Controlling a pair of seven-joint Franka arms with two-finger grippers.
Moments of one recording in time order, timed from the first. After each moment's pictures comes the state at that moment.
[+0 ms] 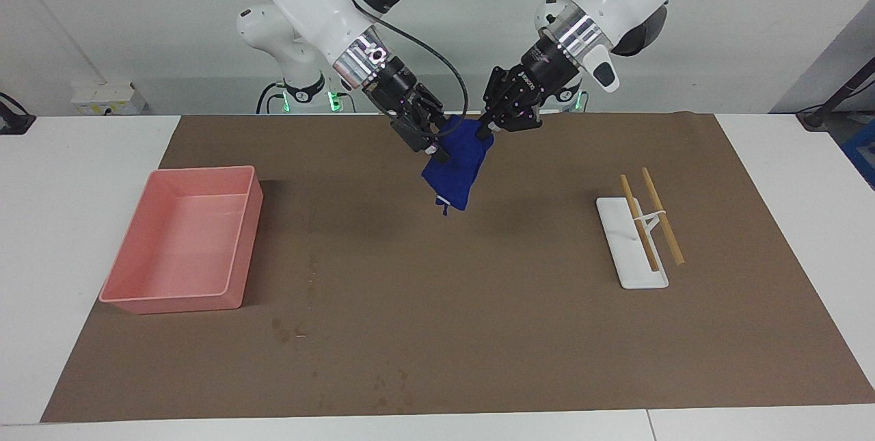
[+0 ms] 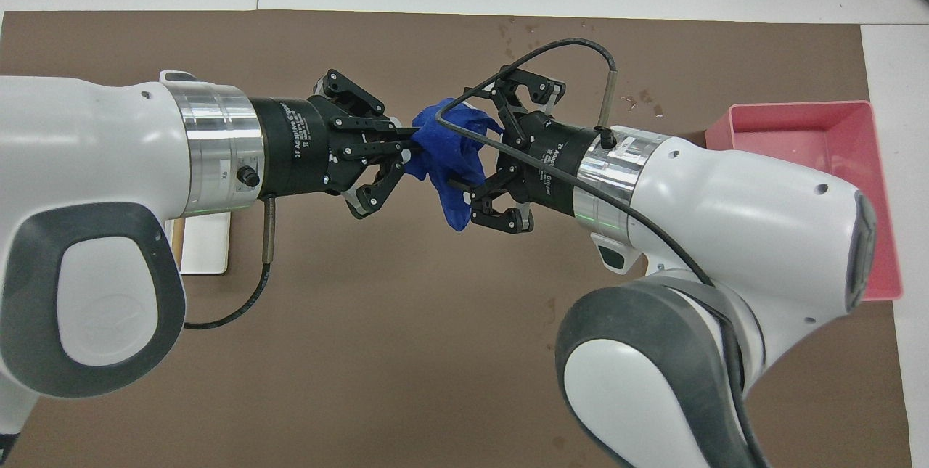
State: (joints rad) left arm -0.23 -0.03 -0.23 -1.74 -0.72 2.18 -1.99; right arm 0.53 0.01 -0.01 -1.86 0.77 2.56 1.63
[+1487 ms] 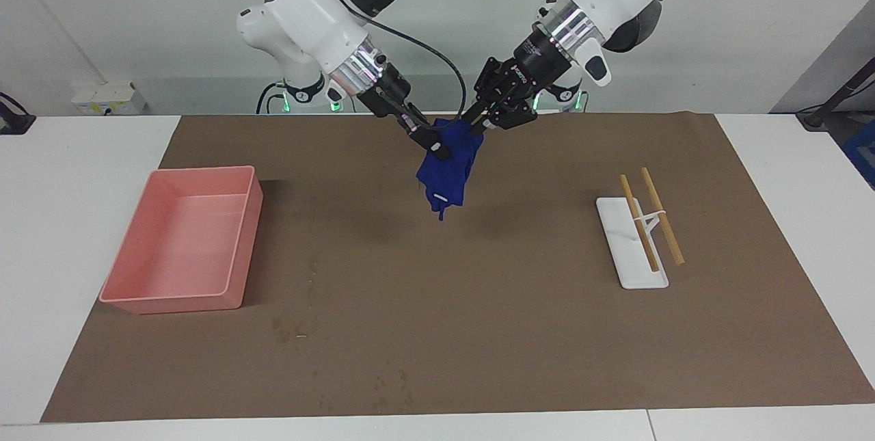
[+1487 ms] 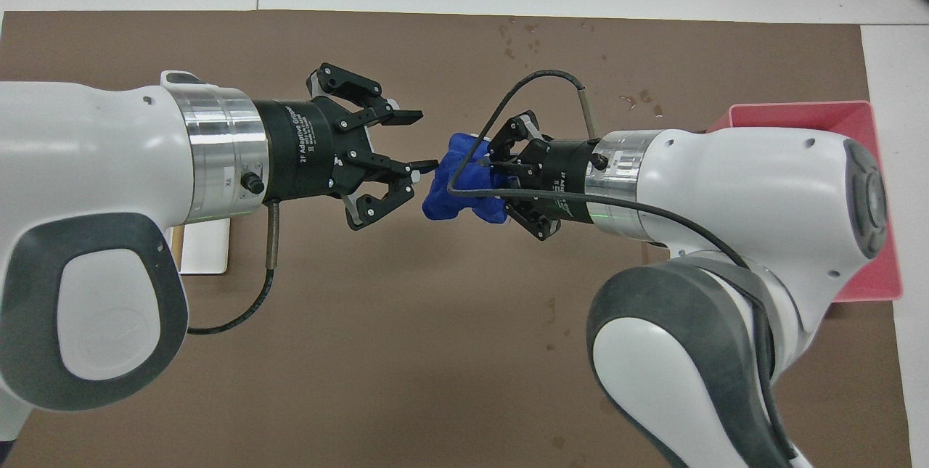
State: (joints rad) left arm -0.24 -0.04 -0.22 -1.73 -0.68 2.19 -1.98; right arm 0.47 0.01 -0.03 -1.85 0.64 2.28 1.23
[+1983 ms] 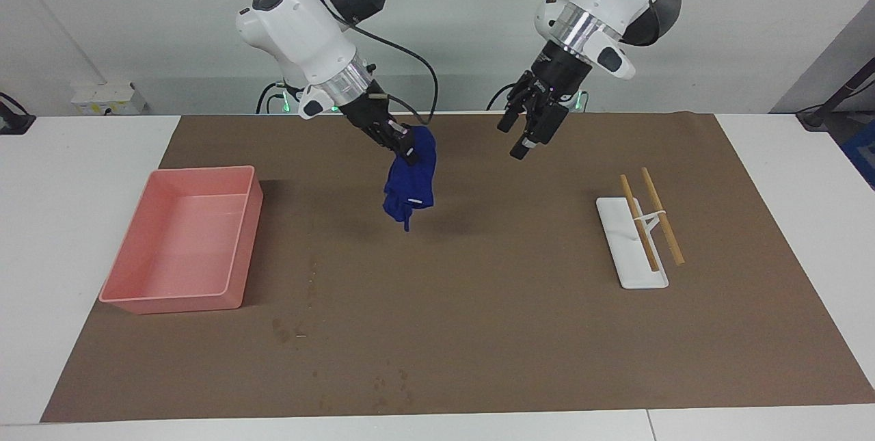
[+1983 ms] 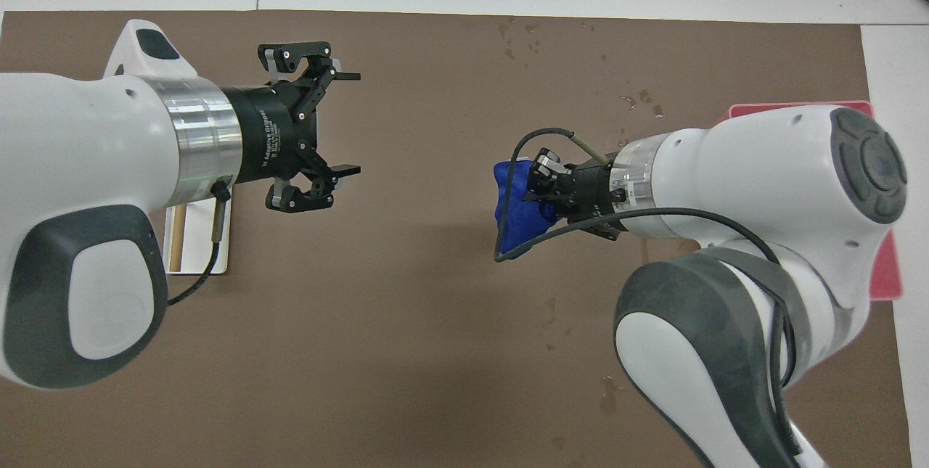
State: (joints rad) left arm -0.20 -0.04 -0.20 -1.76 -0.43 2.21 -1.52; right arm 0.41 0.00 -0.03 -1.85 0.37 2.05 0.76
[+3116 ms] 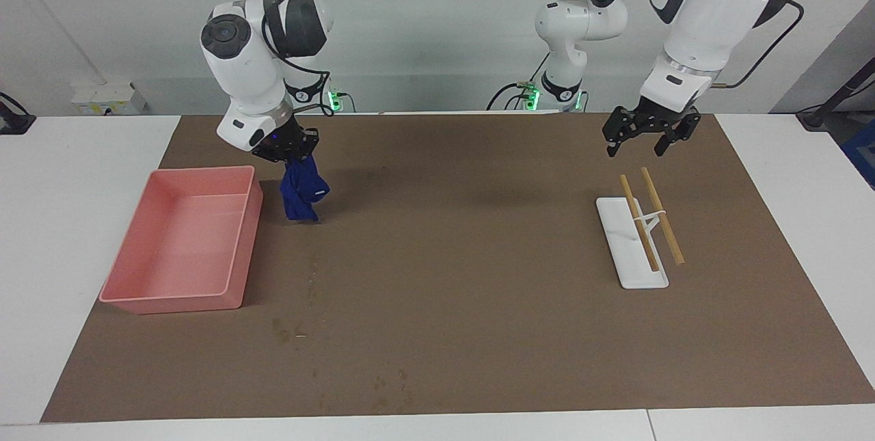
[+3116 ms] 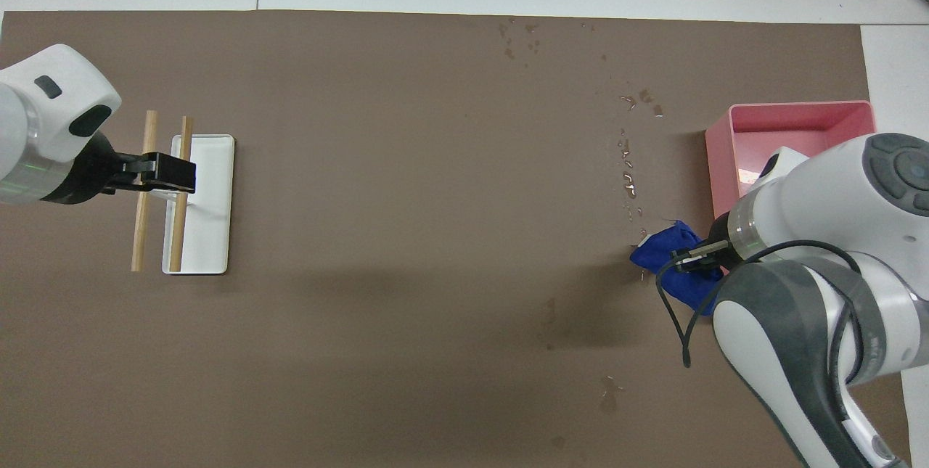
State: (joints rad) left arm -0.01 -0.04 -0.13 -1.71 -0.01 1.69 -0.04; right arm 0.19 -0.11 -0.04 -2.10 0.03 1.84 -0.06
